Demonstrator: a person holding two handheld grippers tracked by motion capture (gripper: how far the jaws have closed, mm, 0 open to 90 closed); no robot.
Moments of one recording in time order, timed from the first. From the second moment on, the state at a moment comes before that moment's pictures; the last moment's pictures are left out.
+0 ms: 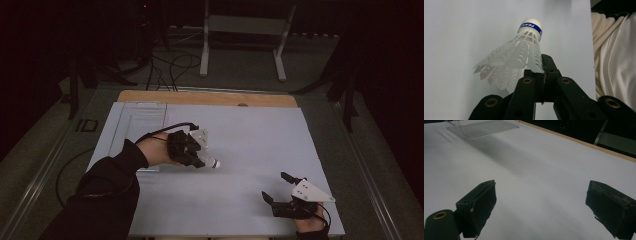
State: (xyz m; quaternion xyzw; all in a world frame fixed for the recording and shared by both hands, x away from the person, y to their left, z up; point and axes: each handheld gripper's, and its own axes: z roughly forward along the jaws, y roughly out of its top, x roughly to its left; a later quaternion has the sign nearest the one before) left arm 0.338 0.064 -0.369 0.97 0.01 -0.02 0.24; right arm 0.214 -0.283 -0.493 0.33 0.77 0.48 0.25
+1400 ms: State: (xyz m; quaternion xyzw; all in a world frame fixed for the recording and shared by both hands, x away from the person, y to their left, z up) left arm 0.346 0.156 -0.340 0.96 0.09 0.02 0.25; right arm 0.214 -0.281 -0.494 0.33 0.77 0.48 0.25
